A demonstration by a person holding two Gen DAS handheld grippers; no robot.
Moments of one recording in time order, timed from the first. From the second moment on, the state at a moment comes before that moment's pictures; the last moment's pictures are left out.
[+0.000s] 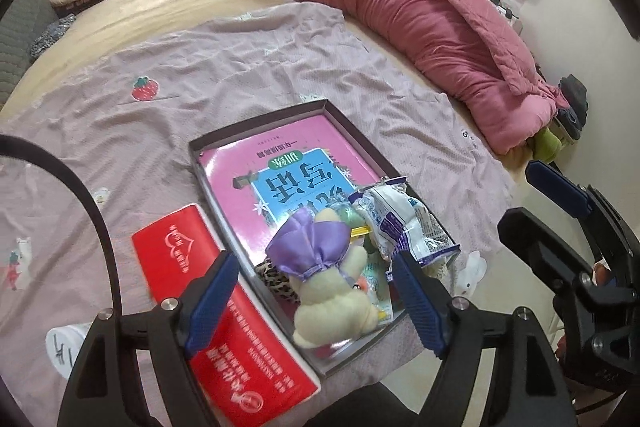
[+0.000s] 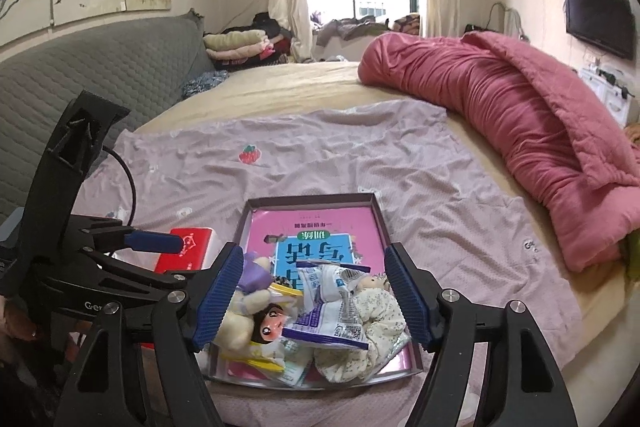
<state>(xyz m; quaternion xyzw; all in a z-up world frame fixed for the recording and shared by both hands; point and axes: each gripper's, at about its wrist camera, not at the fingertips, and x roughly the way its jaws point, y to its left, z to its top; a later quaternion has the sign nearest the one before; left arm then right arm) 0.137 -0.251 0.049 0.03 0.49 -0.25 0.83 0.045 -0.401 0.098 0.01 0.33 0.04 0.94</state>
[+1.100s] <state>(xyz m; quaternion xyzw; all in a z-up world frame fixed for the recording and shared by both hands) 0.036 -0.157 0.071 0.04 0.45 -0.22 0.86 -0.075 -0.319 0.111 0.06 0.31 -0.08 0.94</state>
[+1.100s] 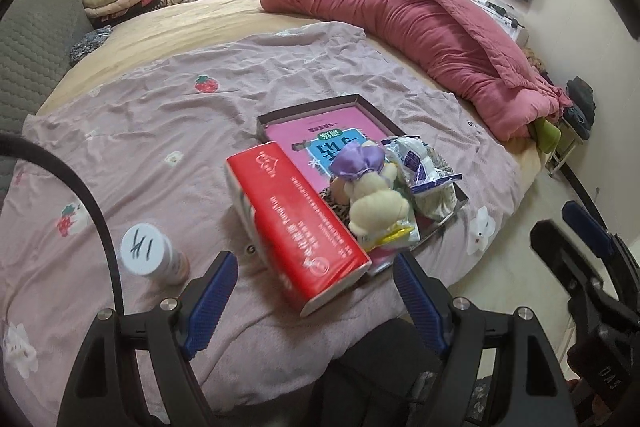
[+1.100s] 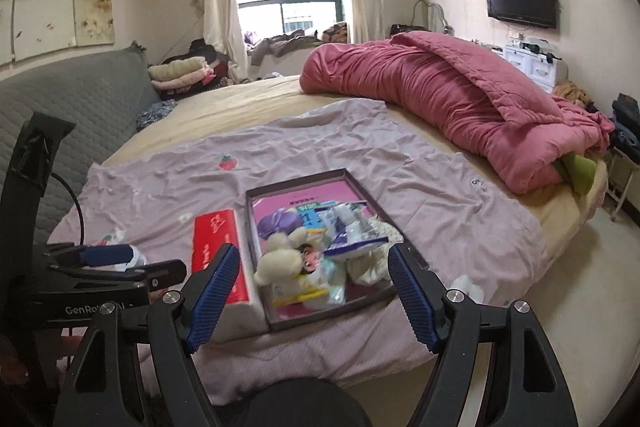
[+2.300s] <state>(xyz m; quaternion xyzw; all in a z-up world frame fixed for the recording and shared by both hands) -0.005 -0.147 0.055 0.05 0.45 -0.21 0.87 -0.106 -0.303 0.096 0.05 0.35 -0.11 0.93</state>
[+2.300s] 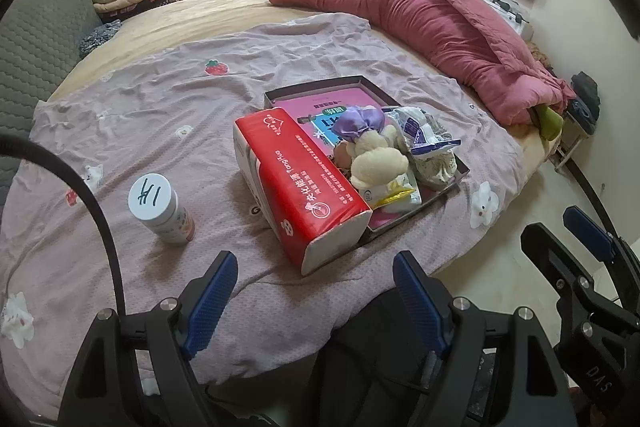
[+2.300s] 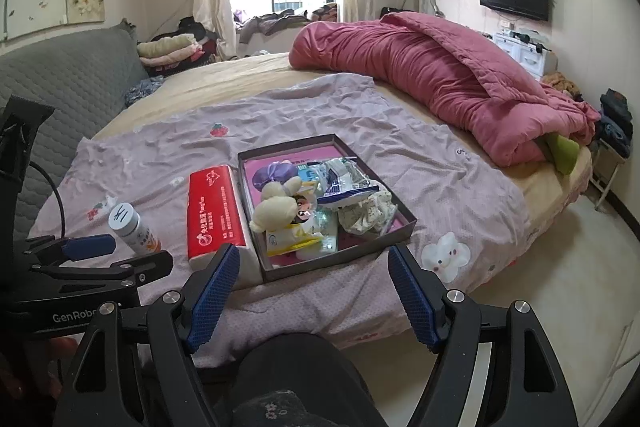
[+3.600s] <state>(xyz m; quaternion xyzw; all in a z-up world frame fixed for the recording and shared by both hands) -0.005 -0.143 0.063 0.06 0.47 -0.18 0.86 -0.094 -0.318 0.086 0.06 0.39 -0.13 0.91</state>
